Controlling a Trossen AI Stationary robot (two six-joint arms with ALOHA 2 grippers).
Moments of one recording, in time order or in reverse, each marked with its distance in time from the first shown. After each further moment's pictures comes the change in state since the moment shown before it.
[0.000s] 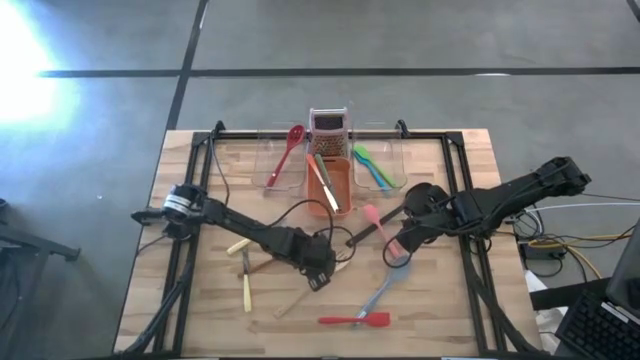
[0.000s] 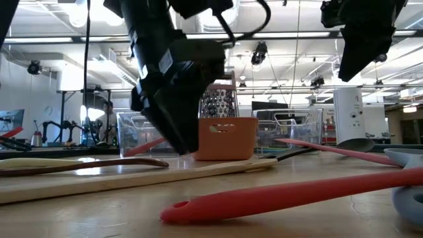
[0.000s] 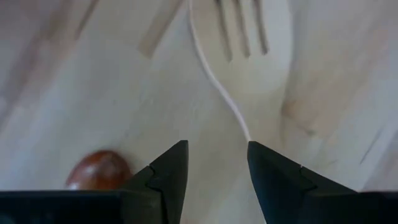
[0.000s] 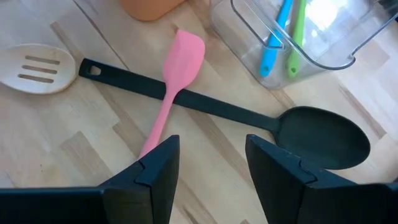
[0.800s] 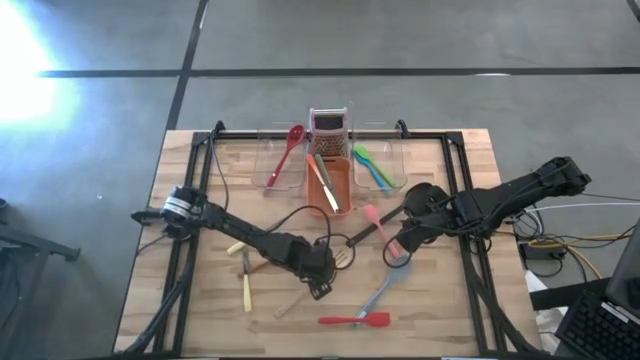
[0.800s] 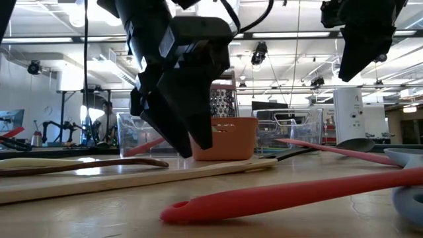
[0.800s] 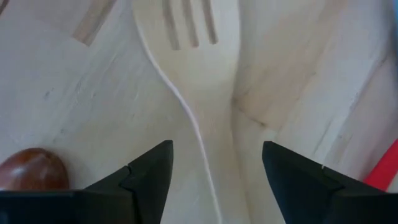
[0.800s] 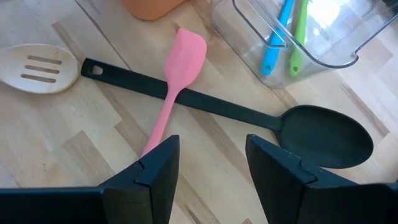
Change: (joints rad) left arm -0.040 0.006 -0.014 0.108 0.043 -0.041; right arm 0.000 0.000 0.000 0.002 -0.007 0.003
